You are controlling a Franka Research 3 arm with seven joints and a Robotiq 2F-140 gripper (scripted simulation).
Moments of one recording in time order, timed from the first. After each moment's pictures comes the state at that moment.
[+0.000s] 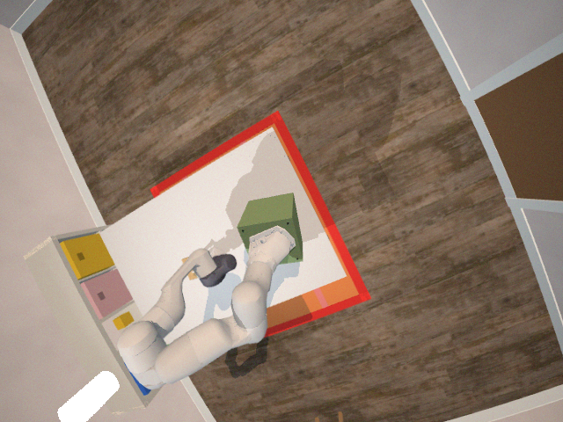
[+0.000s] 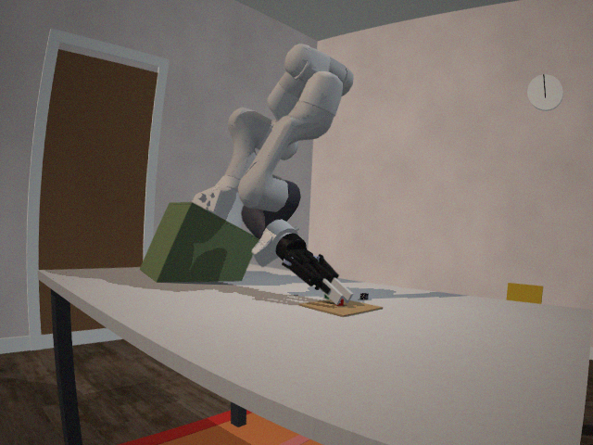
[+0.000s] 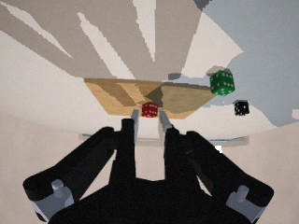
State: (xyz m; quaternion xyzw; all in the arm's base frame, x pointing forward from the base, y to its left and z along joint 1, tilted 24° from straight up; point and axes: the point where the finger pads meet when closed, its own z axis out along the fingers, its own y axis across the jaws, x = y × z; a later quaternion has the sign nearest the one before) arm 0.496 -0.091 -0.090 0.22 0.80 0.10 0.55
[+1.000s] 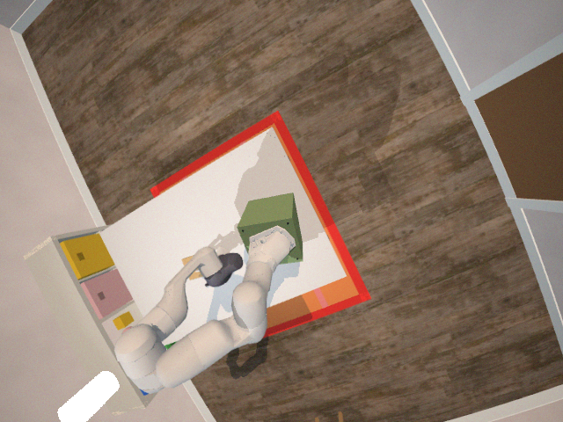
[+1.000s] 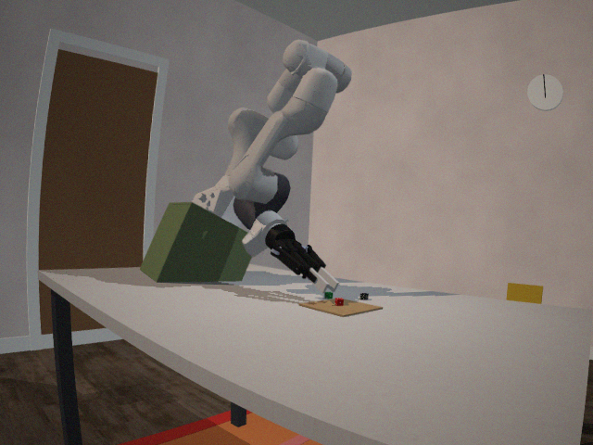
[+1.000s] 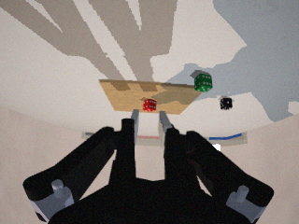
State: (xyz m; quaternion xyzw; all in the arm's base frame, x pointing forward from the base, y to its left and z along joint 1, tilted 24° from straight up) arm 0.450 -0.087 -0.075 0.22 0.80 0.10 0.55
